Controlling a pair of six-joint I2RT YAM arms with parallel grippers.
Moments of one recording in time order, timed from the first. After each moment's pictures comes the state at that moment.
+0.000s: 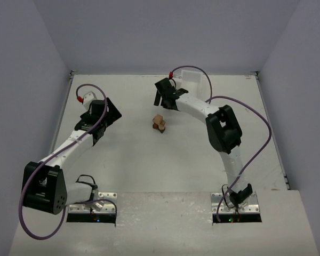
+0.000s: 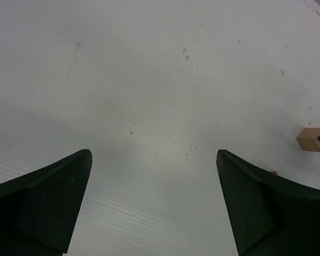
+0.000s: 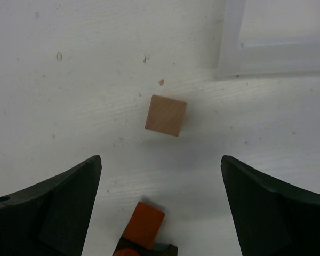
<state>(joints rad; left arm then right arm) -0.18 1.24 0.76 -0.19 -0.36 -0.70 0.60 2.21 1.74 -0.44 0.43 0.70</state>
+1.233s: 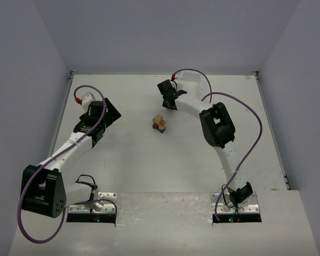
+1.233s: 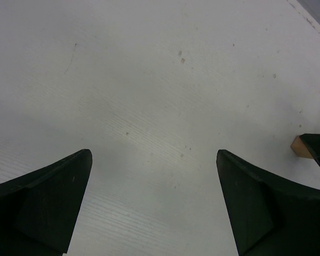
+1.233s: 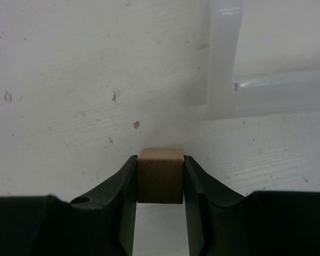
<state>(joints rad) -0.18 1.20 0.73 -0.17 -0.37 -0.73 0.55 2.37 1.81 -0.36 0.46 0.69</state>
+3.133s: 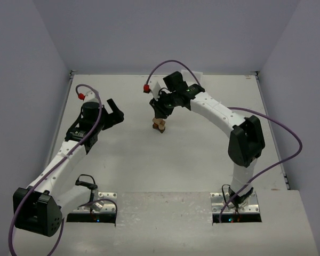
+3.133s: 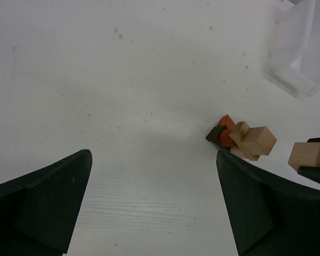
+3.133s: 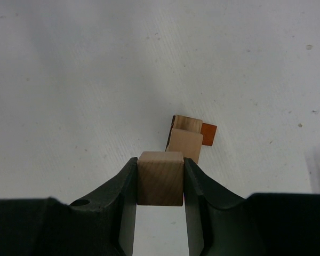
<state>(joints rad) -0.18 1.02 0.75 -0.27 -0.10 -0.56 0.61 1.89 1.63 -0.61 -0.40 -0.41</state>
